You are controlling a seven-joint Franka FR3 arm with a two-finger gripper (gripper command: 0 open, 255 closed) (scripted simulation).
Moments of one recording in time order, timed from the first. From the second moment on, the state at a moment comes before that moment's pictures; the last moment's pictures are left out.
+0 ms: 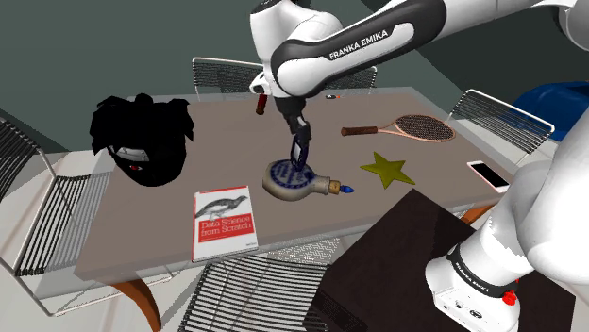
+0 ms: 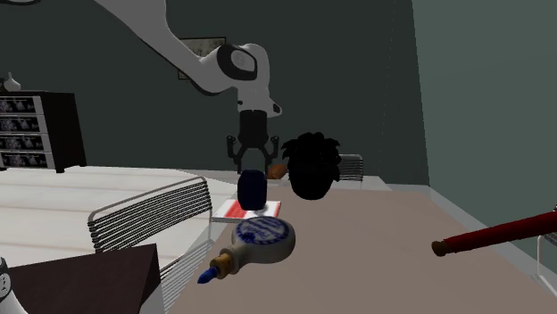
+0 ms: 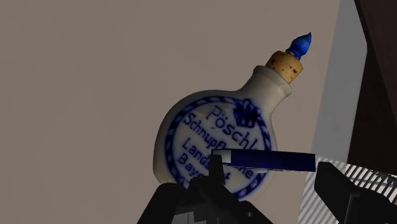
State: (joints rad) arm 0.31 0.16 0.04 -1.95 -0.25 1.90 -0.82
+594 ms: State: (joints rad) arm 0.31 0.22 0.04 -2.00 -0.27 2.01 -0.79
